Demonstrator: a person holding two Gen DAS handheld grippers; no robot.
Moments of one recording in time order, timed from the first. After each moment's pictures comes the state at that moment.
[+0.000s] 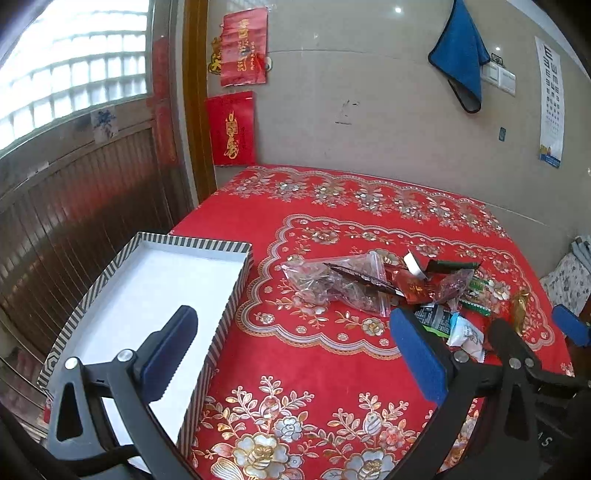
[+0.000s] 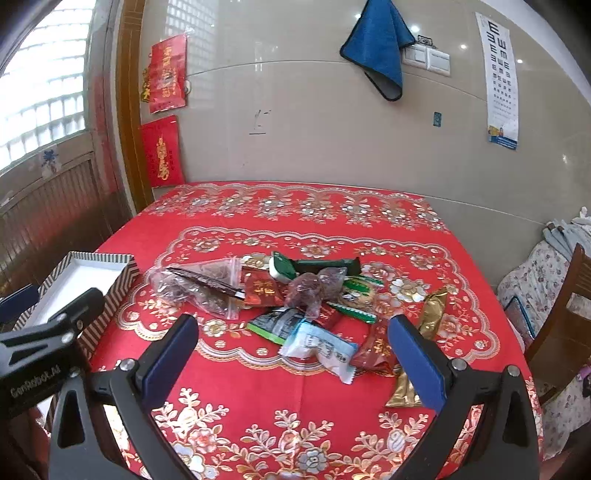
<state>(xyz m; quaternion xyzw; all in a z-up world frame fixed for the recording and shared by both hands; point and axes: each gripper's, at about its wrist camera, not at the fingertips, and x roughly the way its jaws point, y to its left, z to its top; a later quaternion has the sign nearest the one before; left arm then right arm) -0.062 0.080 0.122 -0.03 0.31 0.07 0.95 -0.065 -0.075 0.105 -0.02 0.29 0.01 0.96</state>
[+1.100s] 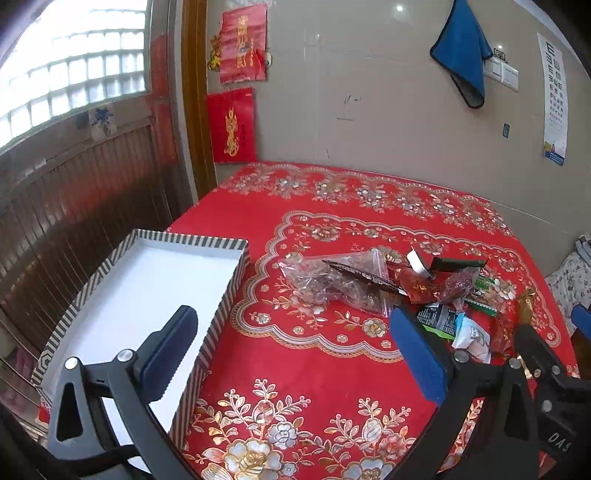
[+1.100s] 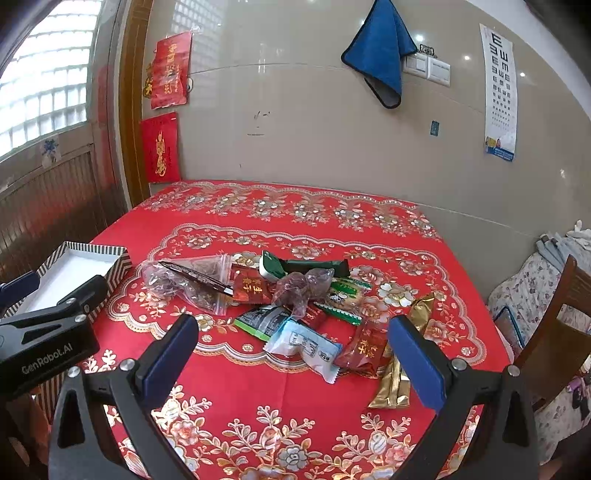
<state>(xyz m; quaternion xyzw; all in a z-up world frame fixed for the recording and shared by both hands) -0.048 0.080 0.112 -0.03 0.32 0.08 0.95 -0.068 -0.091 0.106 -0.04 0.29 0.00 0.96</state>
